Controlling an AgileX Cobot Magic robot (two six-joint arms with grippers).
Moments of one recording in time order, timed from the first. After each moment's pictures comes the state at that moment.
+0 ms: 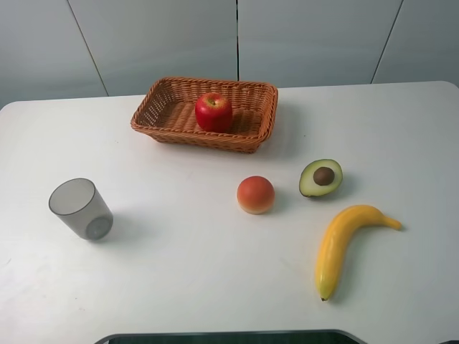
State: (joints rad) left arm 0.07 0.00 -0.51 0.15 1.08 -0.05; right arm 0.13 0.48 -0.70 0.00 0.96 0.02
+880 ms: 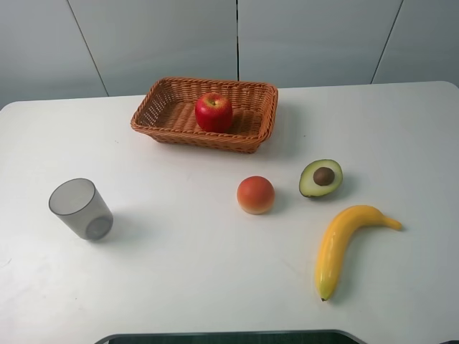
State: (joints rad) left arm 0.07 0.00 -0.51 0.15 1.08 -0.05; right arm 0.13 0.00 -0.52 0.07 1.10 -0.03
